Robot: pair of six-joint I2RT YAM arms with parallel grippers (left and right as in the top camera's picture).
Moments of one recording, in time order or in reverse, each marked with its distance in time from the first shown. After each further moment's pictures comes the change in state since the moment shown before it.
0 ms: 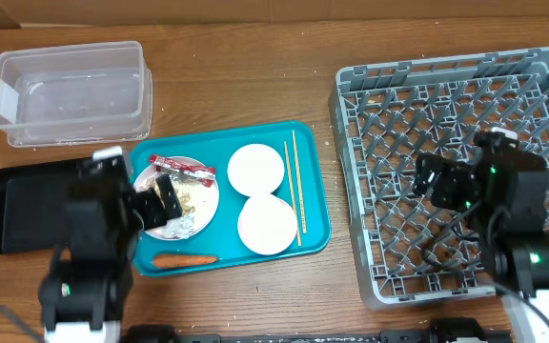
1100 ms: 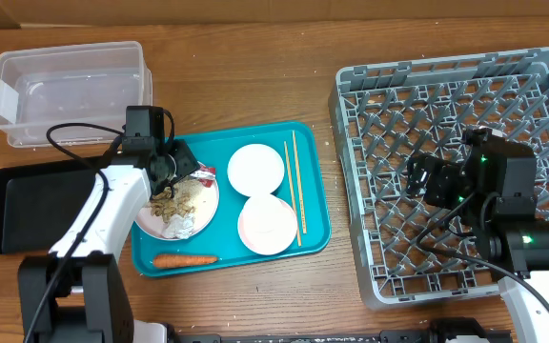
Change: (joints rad) left arm 0.000 0.755 0.053 0.306 0.113 -0.329; right arm 0.000 0.051 0.000 -0.013 -0.042 0.003
